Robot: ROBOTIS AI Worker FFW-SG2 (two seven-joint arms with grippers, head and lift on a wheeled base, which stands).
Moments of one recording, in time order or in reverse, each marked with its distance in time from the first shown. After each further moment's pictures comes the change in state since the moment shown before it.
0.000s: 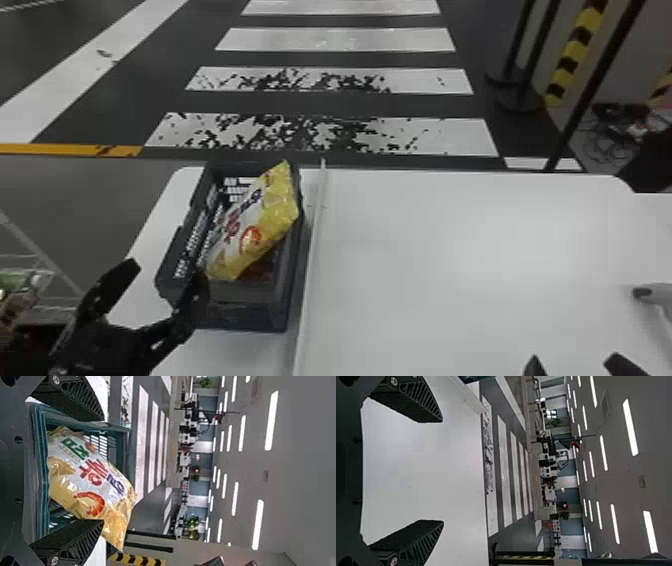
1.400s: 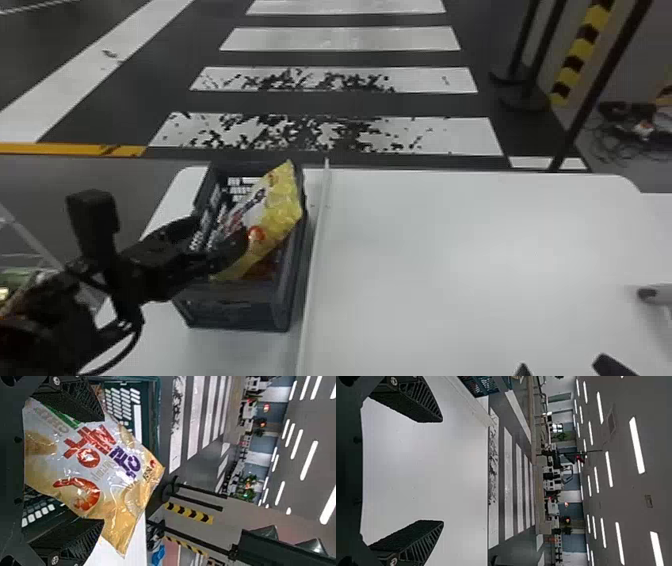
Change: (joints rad) left arm -0.461 -0.003 0.084 0.029 0.071 0.793 -0.307; right arm -0.003 -0.060 0.027 0.009 0.021 0.000 0.000
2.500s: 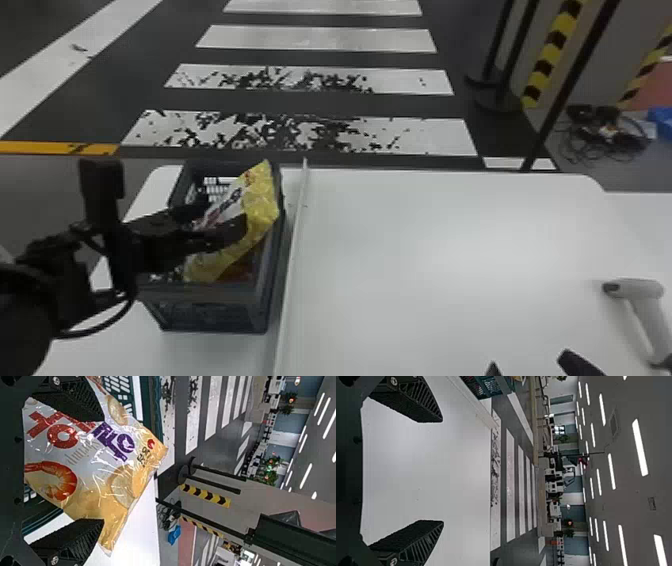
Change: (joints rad) left arm -0.207 0.014 -0.078 0.113 -0.019 0.162 -0.082; right arm -0.002 -0.011 0.007 0.011 0.000 -0.001 0.000
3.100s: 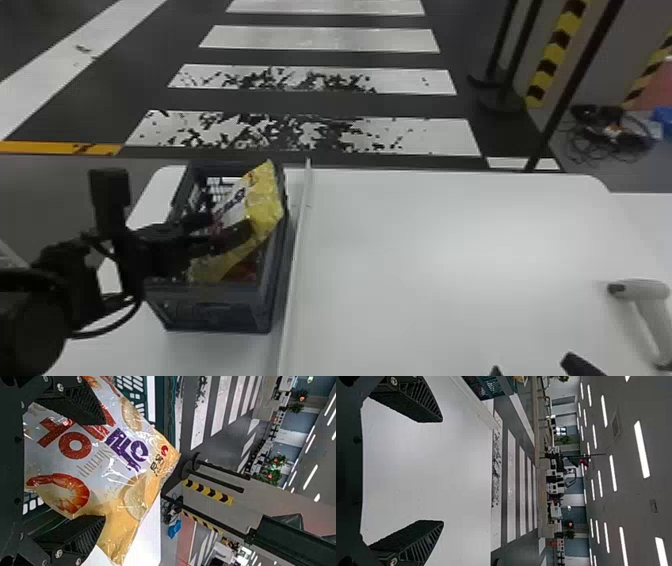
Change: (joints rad) left arm -0.027 -0.013 0.000 0.114 -0.004 -0.041 -0.067; right arm 0.001 -0.004 0.003 0.006 0.009 -0.002 0.000
